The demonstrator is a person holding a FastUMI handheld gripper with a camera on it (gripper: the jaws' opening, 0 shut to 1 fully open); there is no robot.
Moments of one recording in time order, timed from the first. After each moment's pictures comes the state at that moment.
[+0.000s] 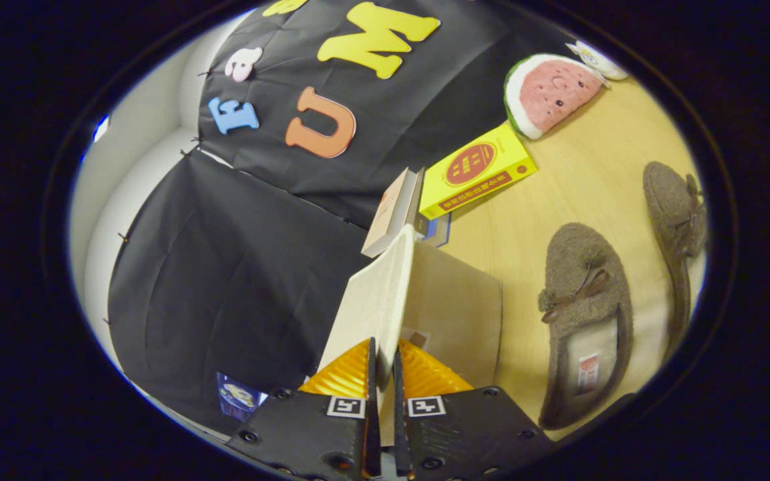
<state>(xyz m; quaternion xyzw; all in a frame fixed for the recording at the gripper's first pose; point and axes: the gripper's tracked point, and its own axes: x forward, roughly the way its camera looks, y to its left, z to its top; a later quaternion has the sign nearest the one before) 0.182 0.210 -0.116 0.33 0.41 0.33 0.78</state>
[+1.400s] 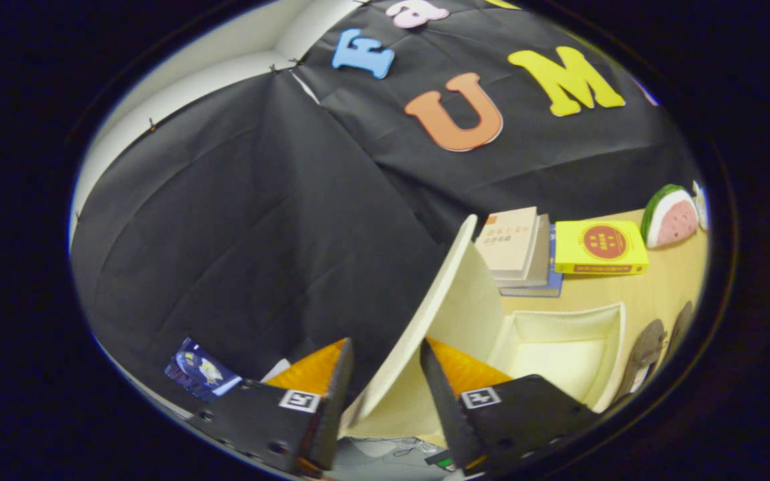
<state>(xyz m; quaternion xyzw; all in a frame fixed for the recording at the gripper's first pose) 0.113 0.470 0.065 0.14 0.33 0.41 0.84</state>
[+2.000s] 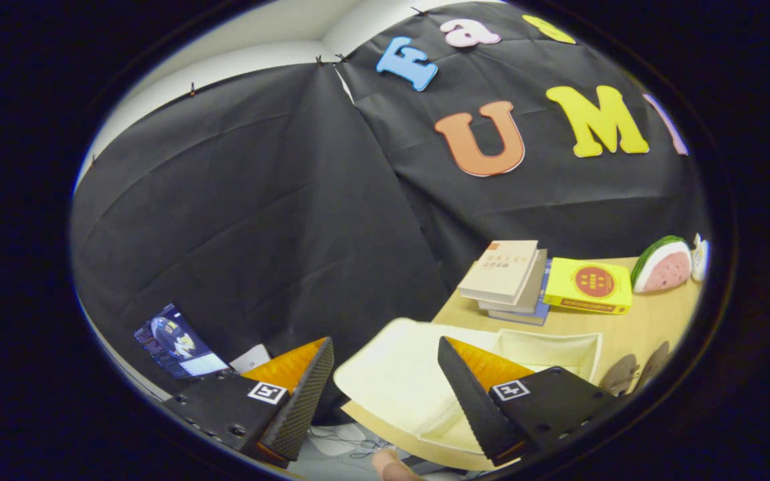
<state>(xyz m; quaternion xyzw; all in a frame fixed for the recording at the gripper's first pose) 0.113 0.424 0.065 0.07 0.28 0.39 0.88</state>
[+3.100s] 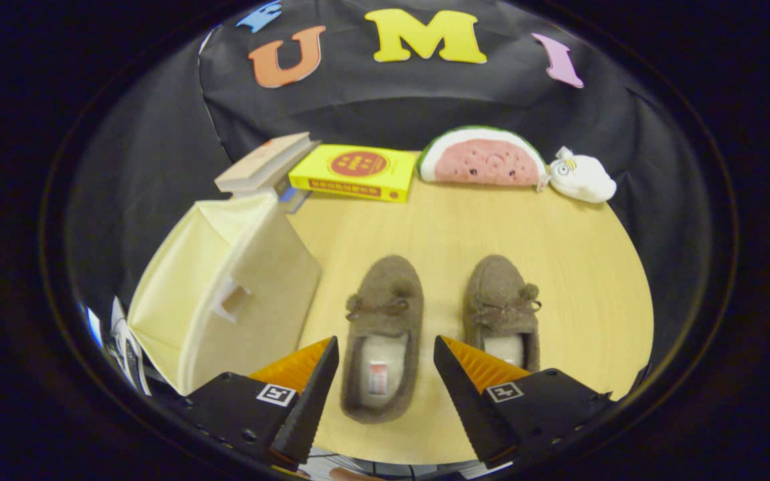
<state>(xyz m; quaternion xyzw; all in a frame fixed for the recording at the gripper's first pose) 0.185 0.068 -0.174 -0.04 0.48 0.08 0.87</state>
